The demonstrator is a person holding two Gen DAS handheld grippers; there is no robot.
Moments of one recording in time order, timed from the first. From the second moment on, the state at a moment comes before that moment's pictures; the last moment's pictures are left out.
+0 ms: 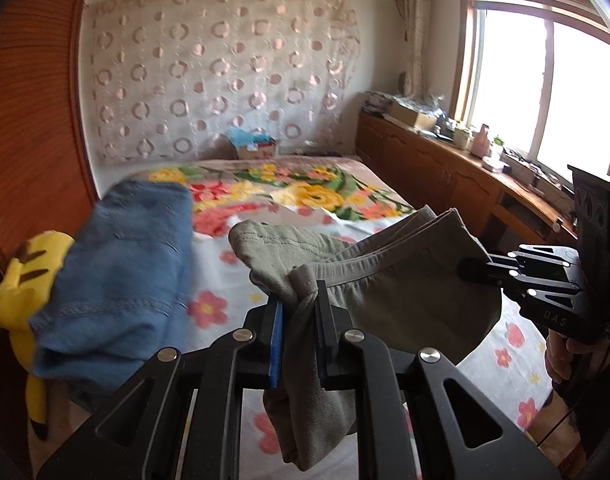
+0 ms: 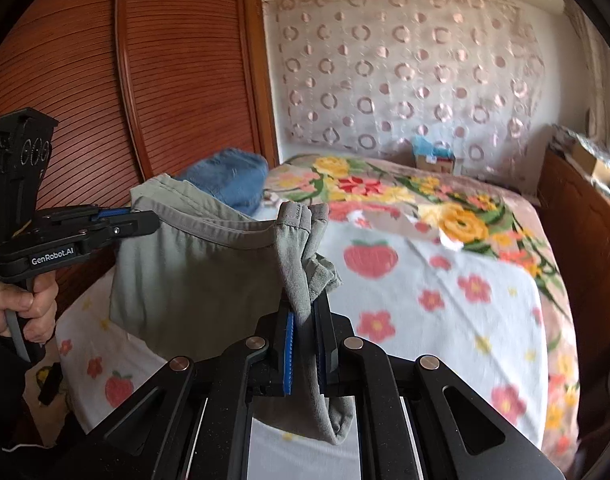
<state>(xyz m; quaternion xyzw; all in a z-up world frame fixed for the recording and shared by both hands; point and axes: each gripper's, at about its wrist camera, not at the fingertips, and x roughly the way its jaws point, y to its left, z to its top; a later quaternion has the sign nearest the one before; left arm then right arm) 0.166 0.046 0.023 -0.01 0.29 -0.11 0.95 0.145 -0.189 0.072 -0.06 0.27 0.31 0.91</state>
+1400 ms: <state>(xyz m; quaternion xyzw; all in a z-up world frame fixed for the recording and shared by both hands) 0.215 0.195 0.032 -0.07 0.26 0.06 0.96 0.374 -0.021 0.059 -0.15 0.21 0.44 0.86</state>
